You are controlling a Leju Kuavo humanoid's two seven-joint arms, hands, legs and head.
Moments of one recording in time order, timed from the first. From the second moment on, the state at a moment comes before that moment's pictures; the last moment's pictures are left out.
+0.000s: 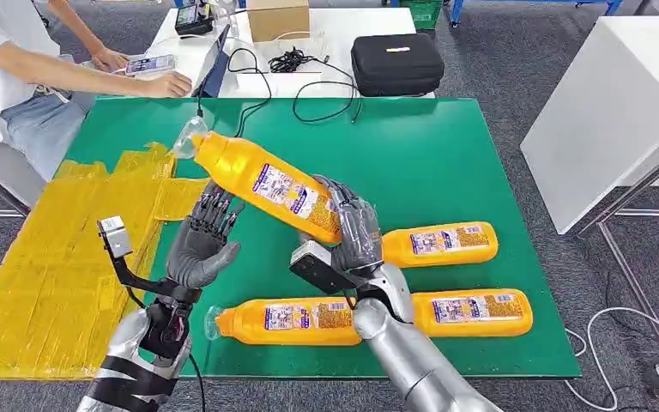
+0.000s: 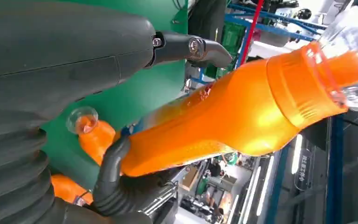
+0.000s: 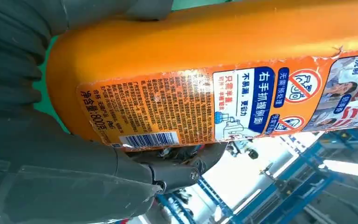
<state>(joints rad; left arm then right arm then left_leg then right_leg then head) -0.20 -0.07 -0.25 -1.35 0.53 -0.31 -0.27 -0.44 0.22 0.50 -0.92 0.65 -0.54 -0.40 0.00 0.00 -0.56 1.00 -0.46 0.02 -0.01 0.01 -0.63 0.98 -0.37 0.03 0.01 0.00</state>
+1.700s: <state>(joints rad) -0.19 -0.10 -0.25 -1.30 0.66 -0.16 -0.28 -0.45 0.25 0.75 -0.81 0.62 -0.45 -0.40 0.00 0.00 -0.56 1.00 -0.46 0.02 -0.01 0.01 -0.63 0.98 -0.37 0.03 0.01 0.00</state>
